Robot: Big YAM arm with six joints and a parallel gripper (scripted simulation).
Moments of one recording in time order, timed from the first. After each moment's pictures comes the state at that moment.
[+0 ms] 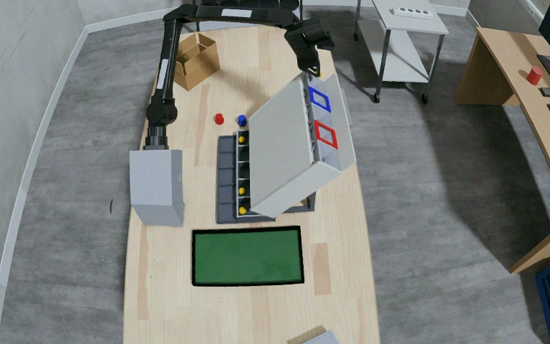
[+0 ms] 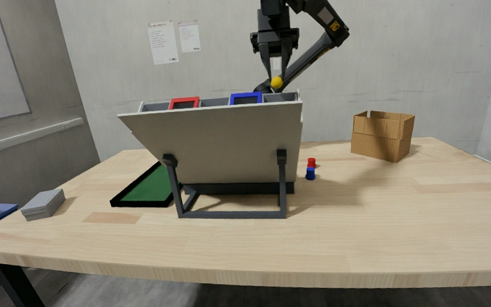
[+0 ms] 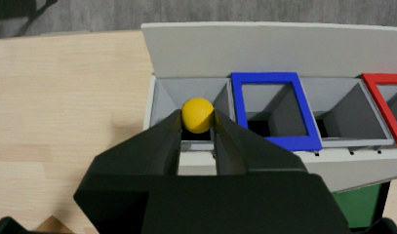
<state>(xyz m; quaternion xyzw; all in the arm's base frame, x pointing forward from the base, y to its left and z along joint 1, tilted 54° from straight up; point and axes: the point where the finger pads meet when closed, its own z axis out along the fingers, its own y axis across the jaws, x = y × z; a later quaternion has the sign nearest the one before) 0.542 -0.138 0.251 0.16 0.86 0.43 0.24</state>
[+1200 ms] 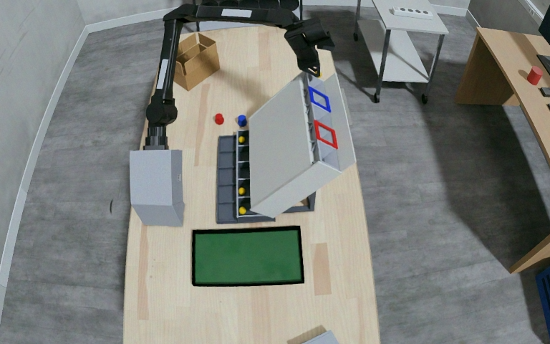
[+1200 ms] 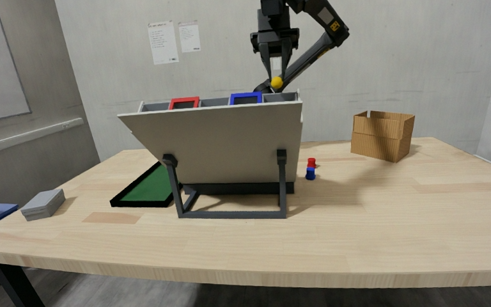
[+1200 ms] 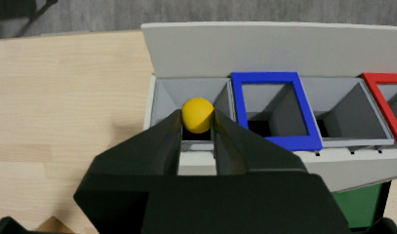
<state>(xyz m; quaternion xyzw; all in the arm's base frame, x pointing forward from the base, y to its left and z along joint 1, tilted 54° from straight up) 0.542 -0.137 0.251 0.16 0.86 0.43 0.24</state>
